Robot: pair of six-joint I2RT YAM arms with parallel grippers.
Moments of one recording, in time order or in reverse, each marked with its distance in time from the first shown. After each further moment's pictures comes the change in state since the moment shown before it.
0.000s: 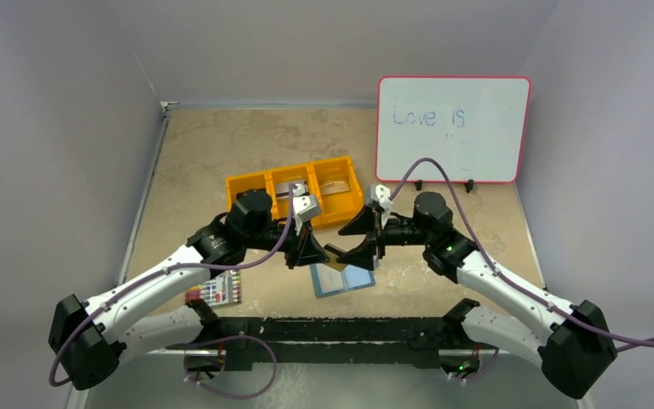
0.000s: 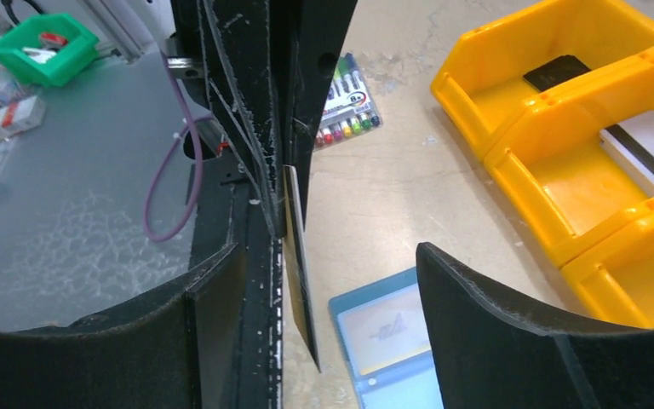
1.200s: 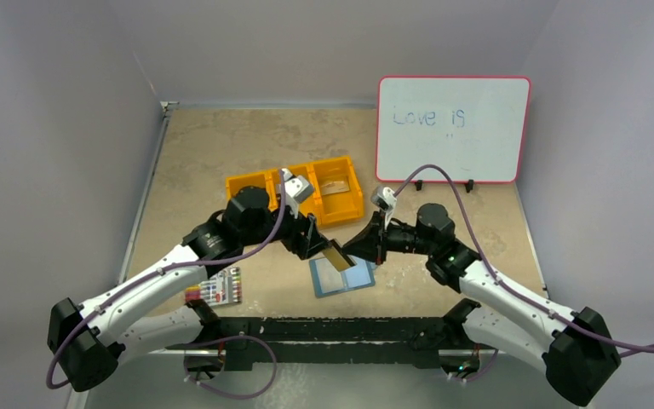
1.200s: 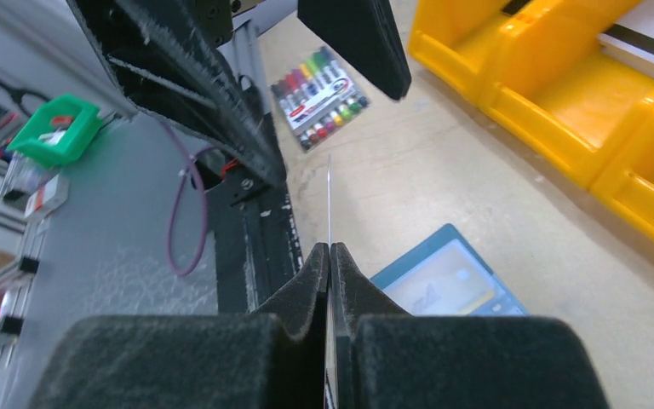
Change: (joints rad) left arm 0.000 -0.021 0.029 0.000 -0.392 -0.134; right arm 0.006 -0.053 -0.108 0.034 0.171 0.225
